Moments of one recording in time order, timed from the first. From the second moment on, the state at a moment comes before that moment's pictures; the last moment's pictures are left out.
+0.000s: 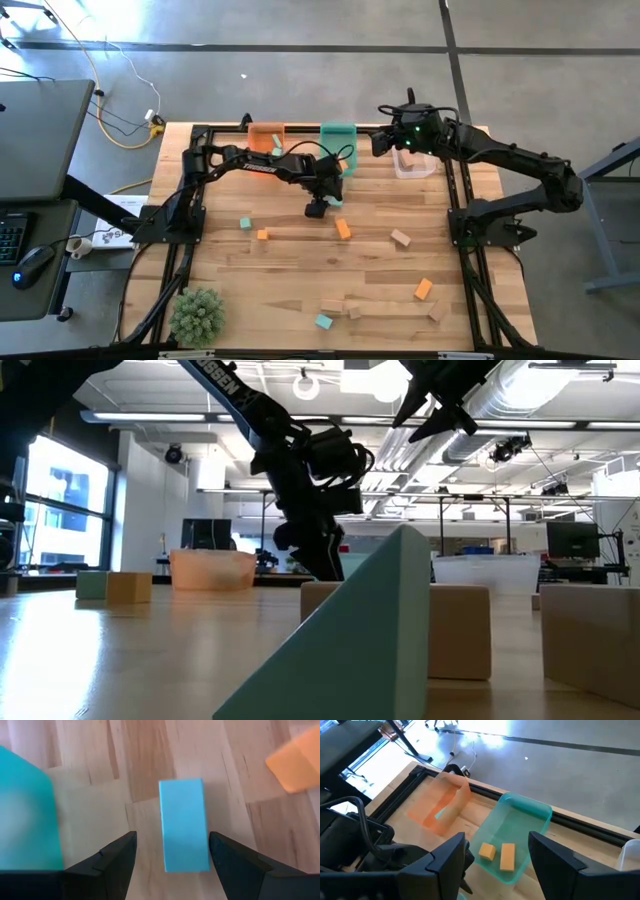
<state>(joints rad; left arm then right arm) 0.37 2.08 1.39 -0.42 0.10 0.48 -0.40 1.20 1.17 -0.52 0.24 0.56</state>
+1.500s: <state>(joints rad) 0.38 2.08 1.40 -0.47 0.14 0.45 -0.39 1.20 1.17 -0.52 0.24 0.54</state>
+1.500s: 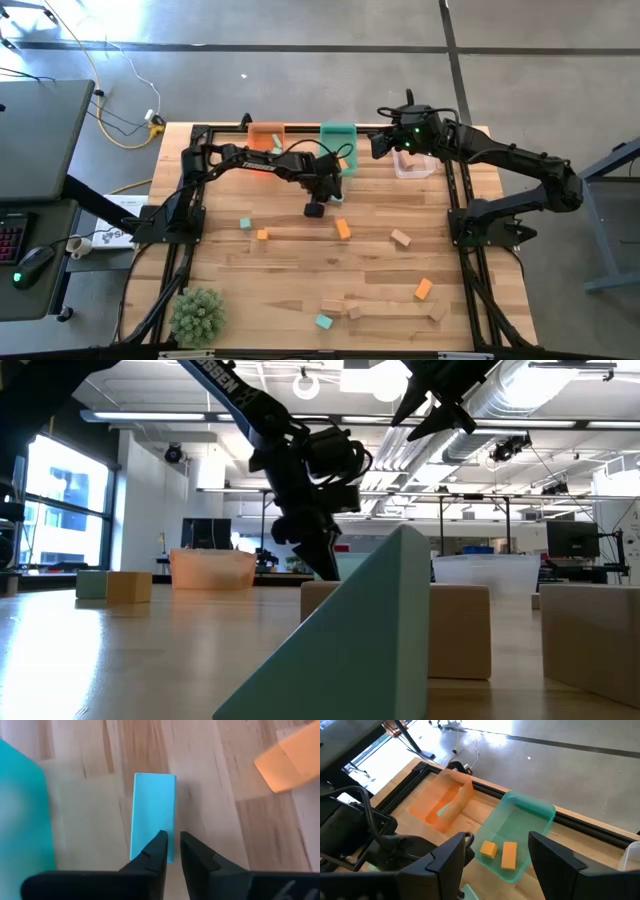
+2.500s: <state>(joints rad) 0.38 2.09 1.56 -0.91 0.11 0.40 -0.39 1.20 1.17 -0.54 0.23 0.52</state>
